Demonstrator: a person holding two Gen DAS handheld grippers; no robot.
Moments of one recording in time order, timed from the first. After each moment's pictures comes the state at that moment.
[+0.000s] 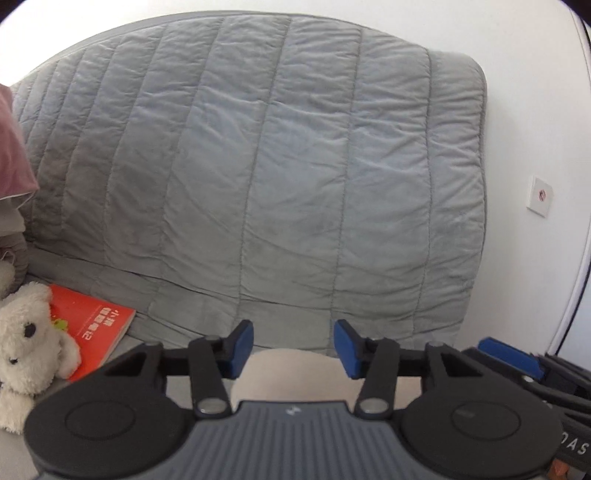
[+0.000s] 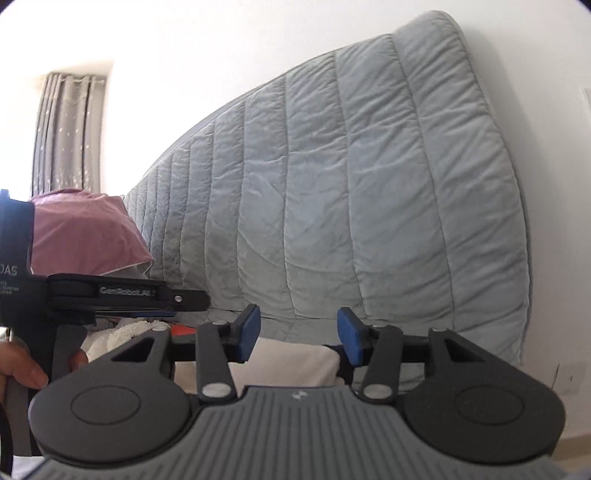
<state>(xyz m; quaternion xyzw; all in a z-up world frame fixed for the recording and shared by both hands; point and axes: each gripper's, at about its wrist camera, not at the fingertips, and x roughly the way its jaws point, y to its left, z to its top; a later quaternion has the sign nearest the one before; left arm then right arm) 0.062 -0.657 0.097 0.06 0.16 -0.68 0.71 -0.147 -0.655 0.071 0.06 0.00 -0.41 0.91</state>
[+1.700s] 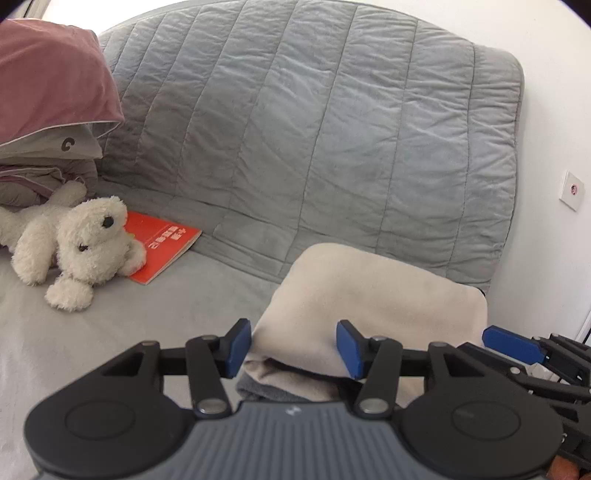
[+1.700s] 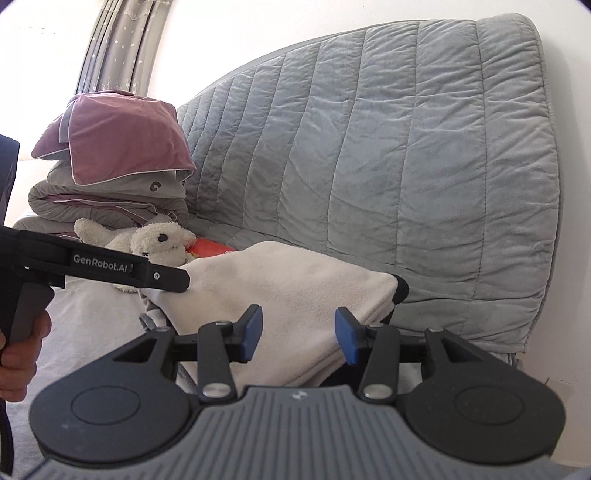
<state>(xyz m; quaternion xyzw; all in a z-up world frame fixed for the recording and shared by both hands) 0.057 -0.560 0.047 0.04 0.23 -0.60 0.76 -0.141 -0.611 0.034 0.01 0.12 -0.37 0.92</state>
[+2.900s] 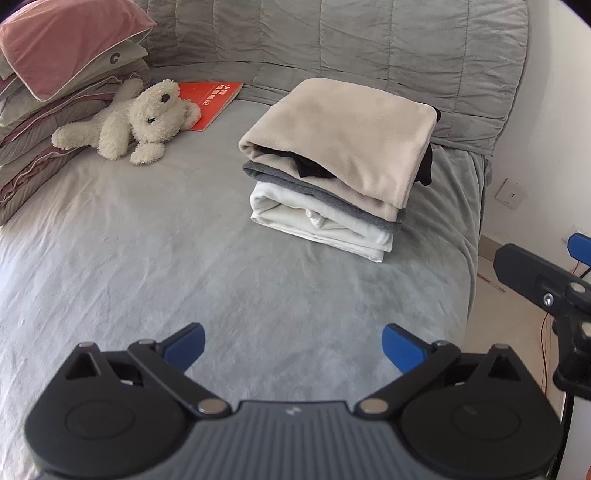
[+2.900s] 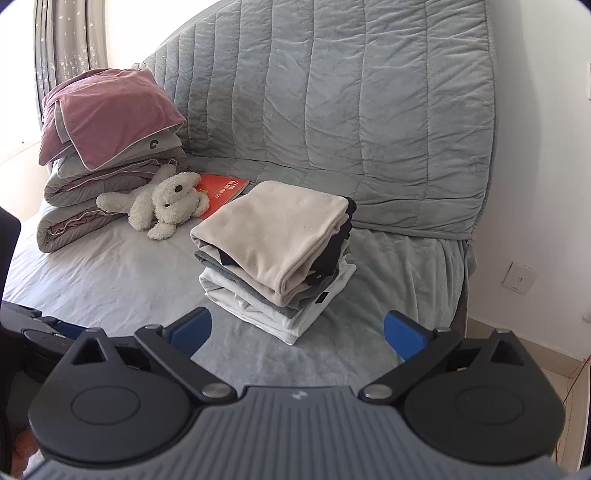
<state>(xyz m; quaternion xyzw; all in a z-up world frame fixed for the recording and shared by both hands) -0.063 -0.480 0.096 0.26 0.41 -0.46 0.75 -0.224 -0.532 0.111 0.16 0.24 -0.38 0.88</state>
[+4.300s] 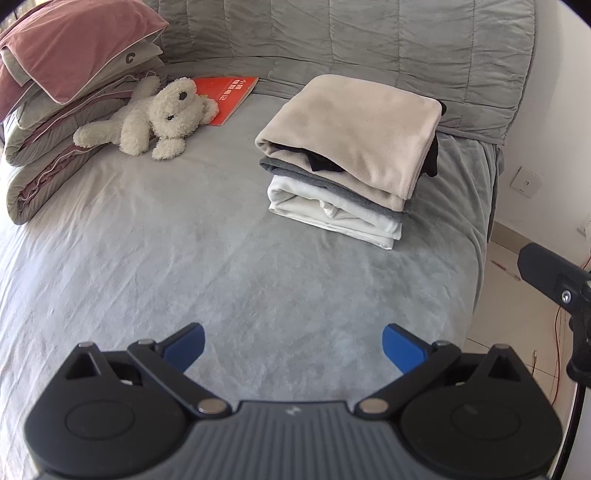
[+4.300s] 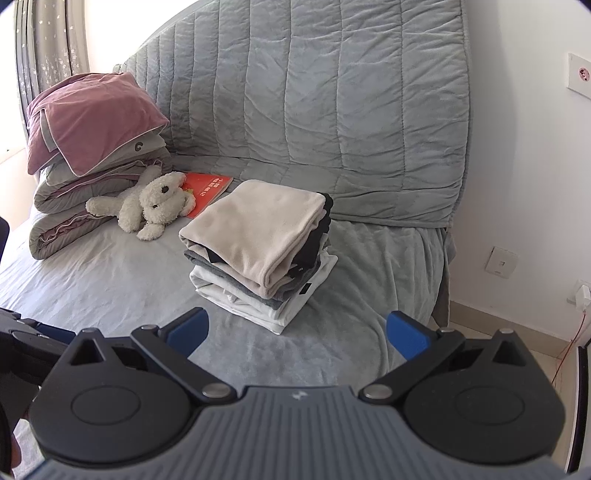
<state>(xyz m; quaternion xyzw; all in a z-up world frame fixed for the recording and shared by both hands) -0.075 -0.474 0.114 0.29 0.41 -0.42 0.76 -0.240 -0.527 0.124 0.18 0.26 -0.40 0.86</state>
